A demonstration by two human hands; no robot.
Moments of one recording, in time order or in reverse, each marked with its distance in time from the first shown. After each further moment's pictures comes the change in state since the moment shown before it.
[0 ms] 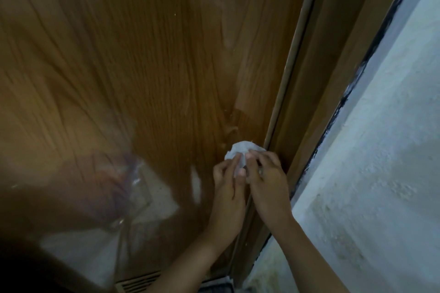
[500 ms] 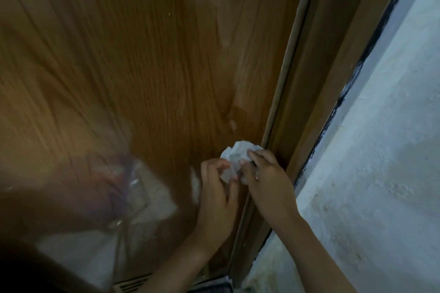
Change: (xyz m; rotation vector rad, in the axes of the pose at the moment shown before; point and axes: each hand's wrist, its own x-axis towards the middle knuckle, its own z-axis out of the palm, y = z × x) left_hand -0.001 0.001 -0.016 0.325 0.131 0.363; right_hand 0.008 0.001 -0.011 -0.305 -0.114 -0.106
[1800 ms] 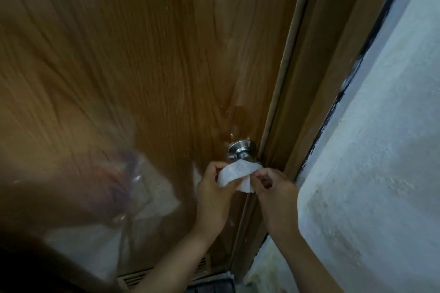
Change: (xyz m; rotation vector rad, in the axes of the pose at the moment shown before) left_hand 0.002 0.009 0.001 -0.262 -0.038 -0.415; right_hand -0.027 0.004 -0.006 0.249 0.090 0.230
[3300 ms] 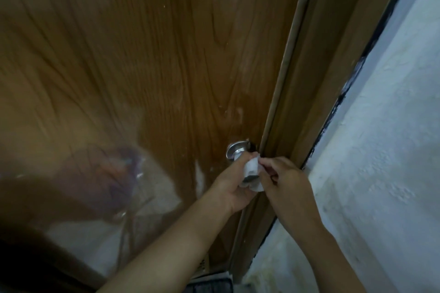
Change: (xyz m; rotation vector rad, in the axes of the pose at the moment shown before) left_hand 0.038 0.010 0.033 -0.813 -0.368 -0.803; right_hand 0.015 -0.005 -0.032 -0.136 -0.153 -0.187
